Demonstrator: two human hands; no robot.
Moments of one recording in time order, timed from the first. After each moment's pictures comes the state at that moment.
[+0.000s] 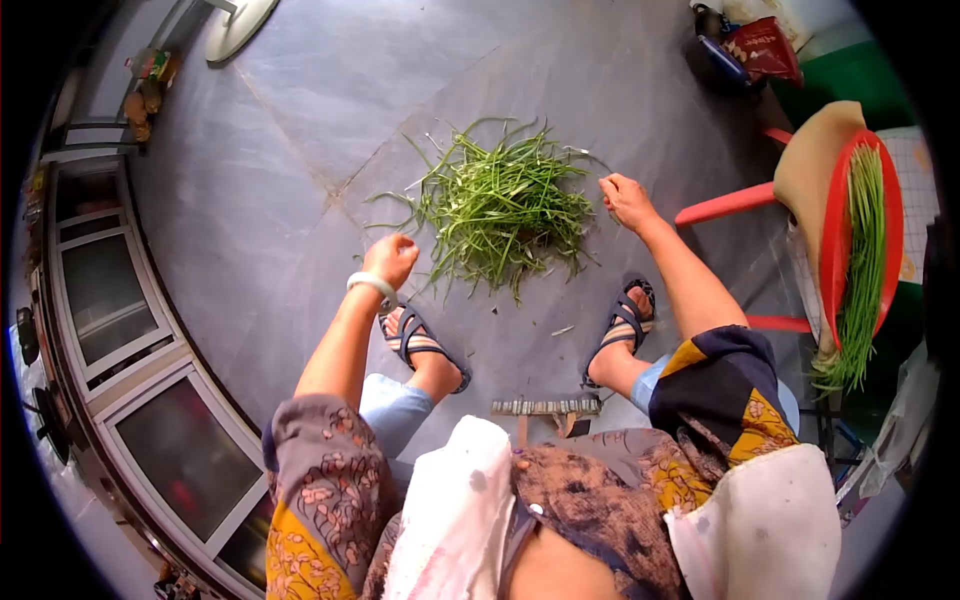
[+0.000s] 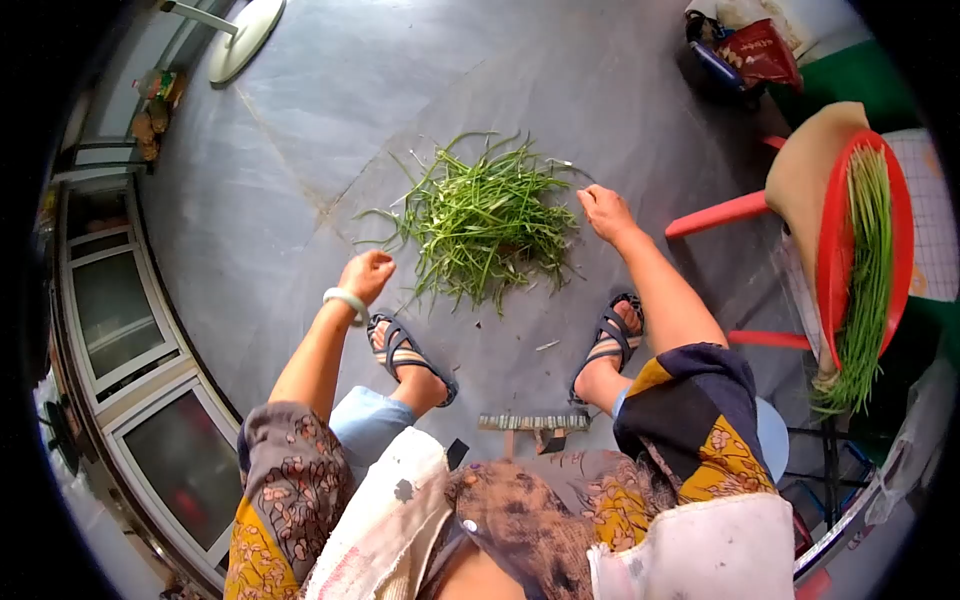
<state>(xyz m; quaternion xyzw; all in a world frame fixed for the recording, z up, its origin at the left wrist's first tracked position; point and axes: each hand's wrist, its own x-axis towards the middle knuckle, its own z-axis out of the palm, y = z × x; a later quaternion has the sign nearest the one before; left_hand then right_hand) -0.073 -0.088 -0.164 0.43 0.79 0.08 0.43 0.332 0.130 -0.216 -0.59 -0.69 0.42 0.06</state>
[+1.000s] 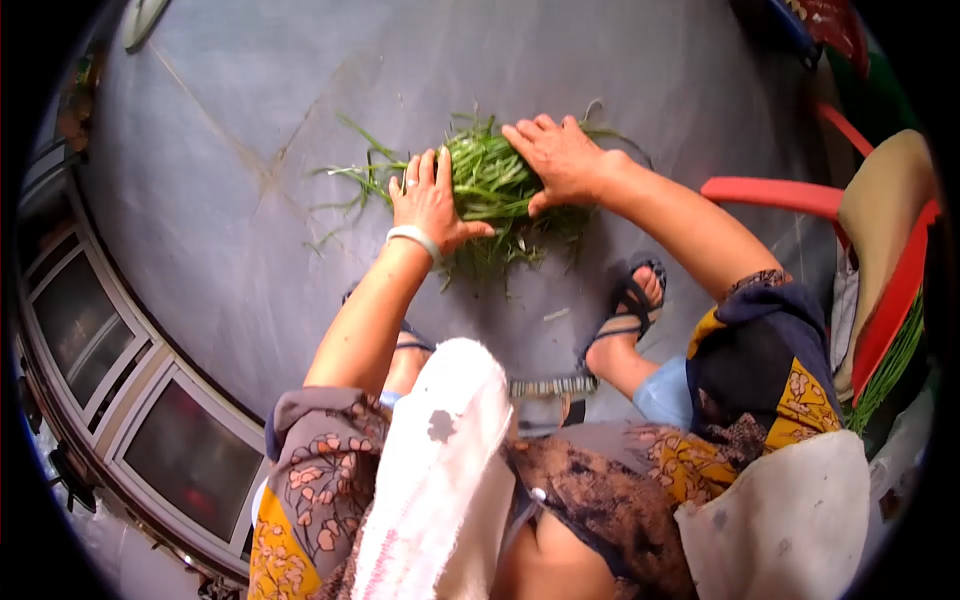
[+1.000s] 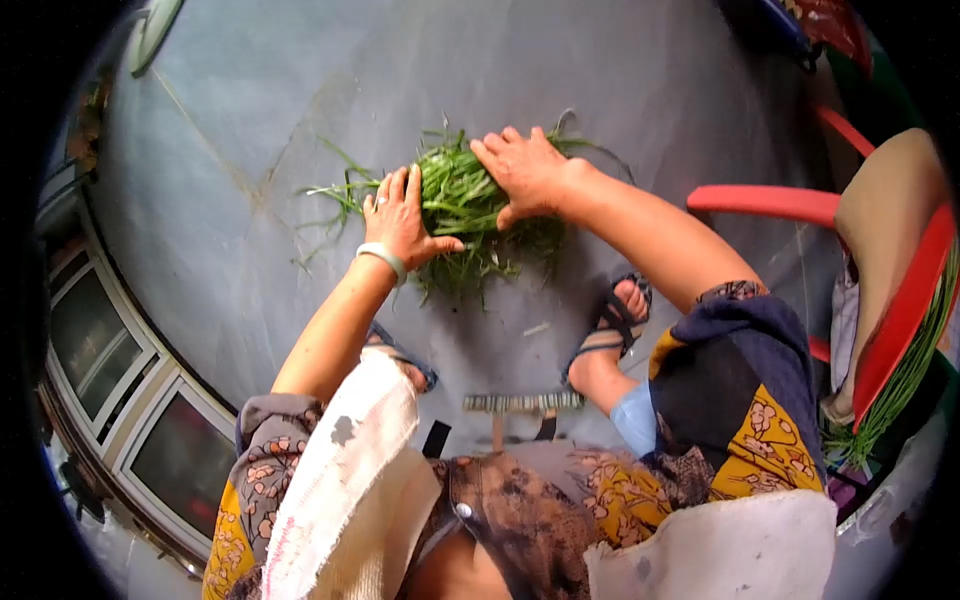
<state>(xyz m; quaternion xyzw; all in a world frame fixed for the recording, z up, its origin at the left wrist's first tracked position) 0.036 0.002 -0.220 0.62 0.73 -0.09 0.27 0.224 0.140 -0.213 -0.21 -0.93 0.24 -0.19</state>
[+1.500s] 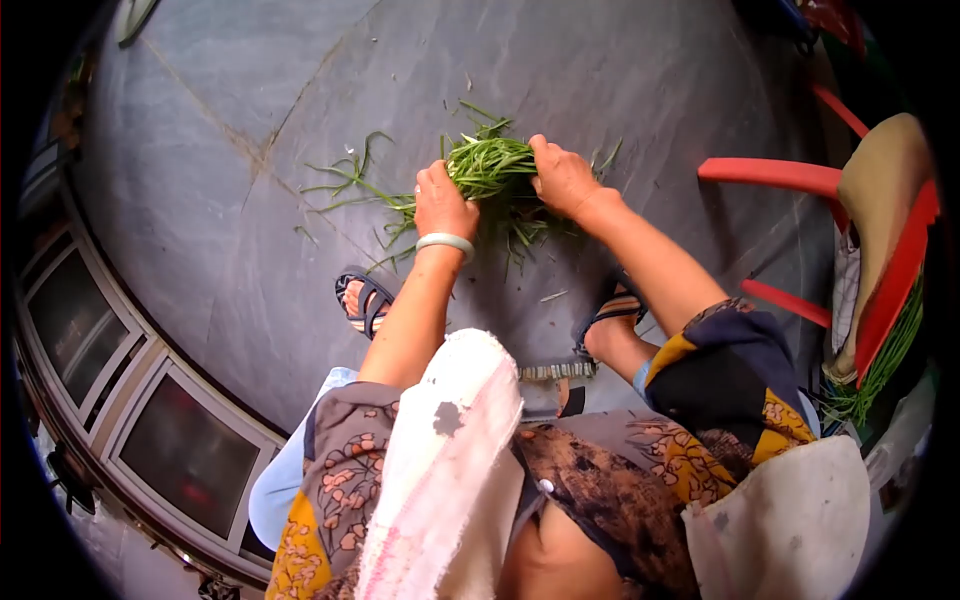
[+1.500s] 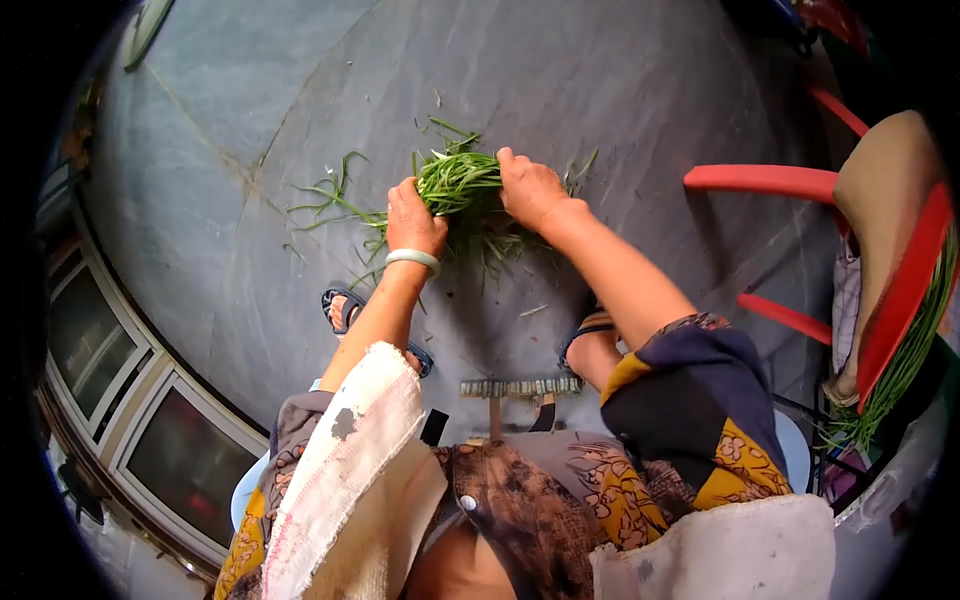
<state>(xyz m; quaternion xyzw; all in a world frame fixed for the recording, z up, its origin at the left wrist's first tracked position) 0.079 -0.037 -0.264 0.45 0.85 0.11 0.26 0.252 0.068 -0.267 -0.44 -0.83 0.33 -0.06</state>
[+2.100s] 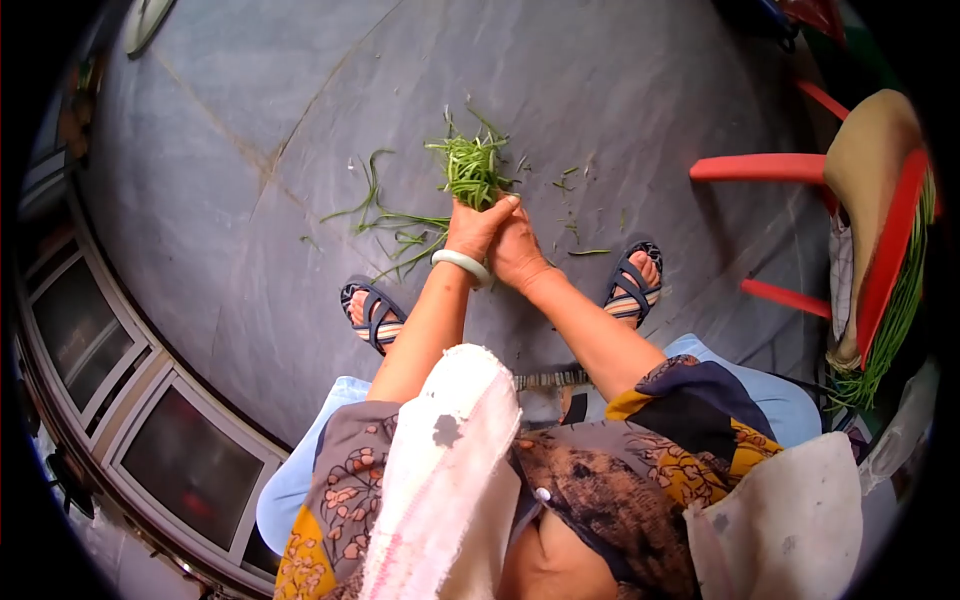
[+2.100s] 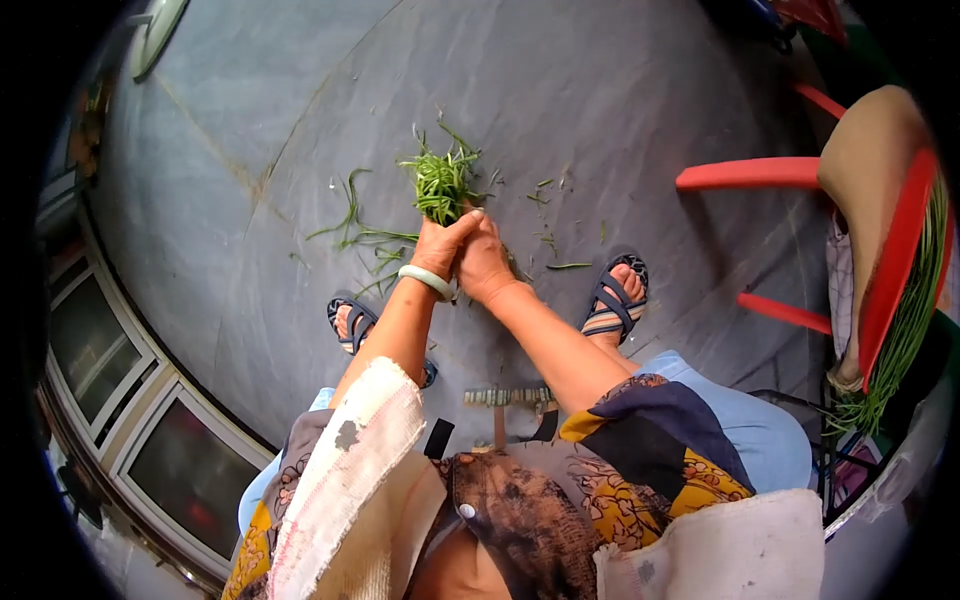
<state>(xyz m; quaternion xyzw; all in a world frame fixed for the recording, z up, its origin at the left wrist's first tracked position) 0.104 -0.042 -0.261 0.10 0.62 0.46 0.62 0.199 -0.039 -0.258 -0.53 -0.65 0.51 0.17</state>
